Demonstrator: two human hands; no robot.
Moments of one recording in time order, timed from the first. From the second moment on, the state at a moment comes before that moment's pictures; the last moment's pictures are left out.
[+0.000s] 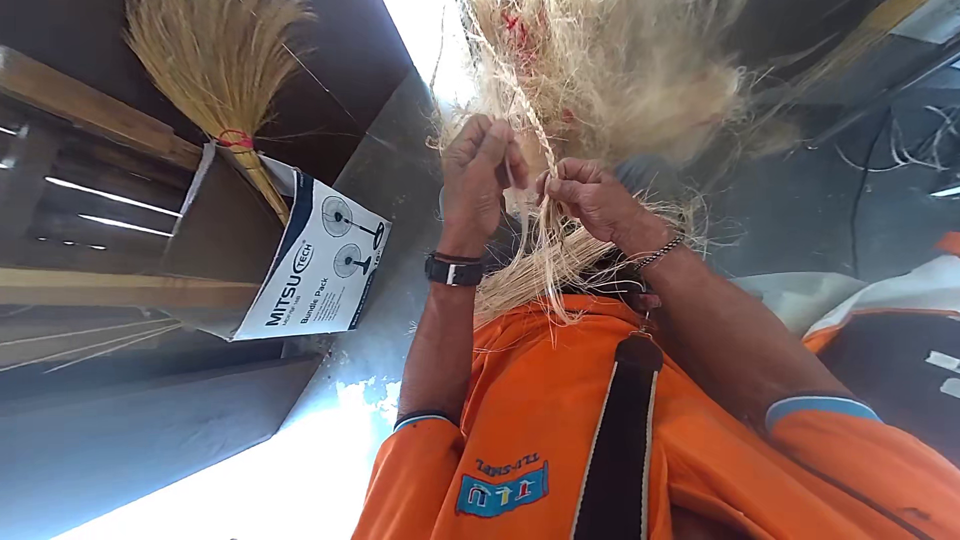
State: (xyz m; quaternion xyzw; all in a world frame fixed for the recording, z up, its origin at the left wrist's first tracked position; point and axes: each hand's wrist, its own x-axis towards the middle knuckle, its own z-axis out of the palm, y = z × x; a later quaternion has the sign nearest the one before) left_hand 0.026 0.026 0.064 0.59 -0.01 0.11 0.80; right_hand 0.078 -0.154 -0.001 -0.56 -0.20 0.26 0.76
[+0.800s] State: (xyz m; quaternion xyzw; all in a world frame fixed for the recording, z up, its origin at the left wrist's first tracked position) left_hand -0.025 0.011 0.020 0.54 0.24 -0.06 0.80; right_hand 0.079 -0.150 0.027 -0.64 -0.31 0.15 0.68
